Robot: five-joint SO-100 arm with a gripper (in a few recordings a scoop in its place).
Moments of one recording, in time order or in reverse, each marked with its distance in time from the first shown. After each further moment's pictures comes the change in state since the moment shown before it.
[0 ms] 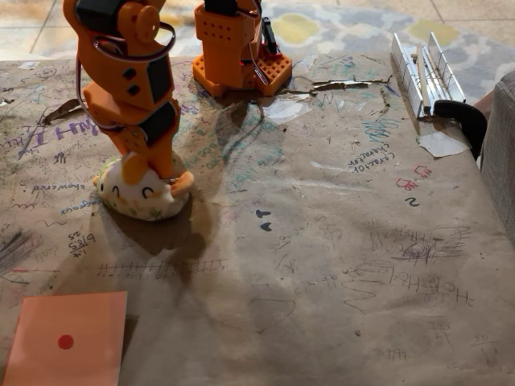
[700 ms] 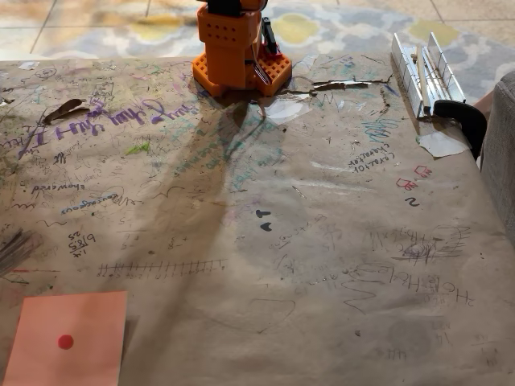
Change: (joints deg) arm -5.3 78.6 -2.3 -15.2 15.9
